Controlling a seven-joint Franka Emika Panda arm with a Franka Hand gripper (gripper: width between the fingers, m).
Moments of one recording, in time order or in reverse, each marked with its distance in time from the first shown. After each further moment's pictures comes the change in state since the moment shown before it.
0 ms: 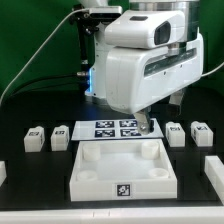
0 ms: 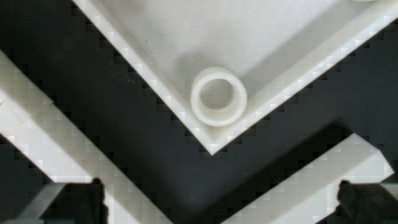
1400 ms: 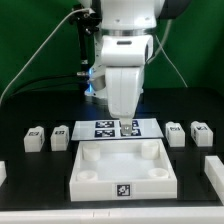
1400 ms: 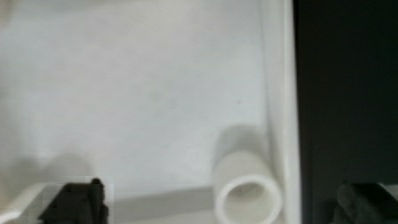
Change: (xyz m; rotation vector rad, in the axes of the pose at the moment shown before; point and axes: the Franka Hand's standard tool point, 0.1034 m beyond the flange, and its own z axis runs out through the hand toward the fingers) arm -0.104 -0.064 0.050 -0.014 0.015 -0.583
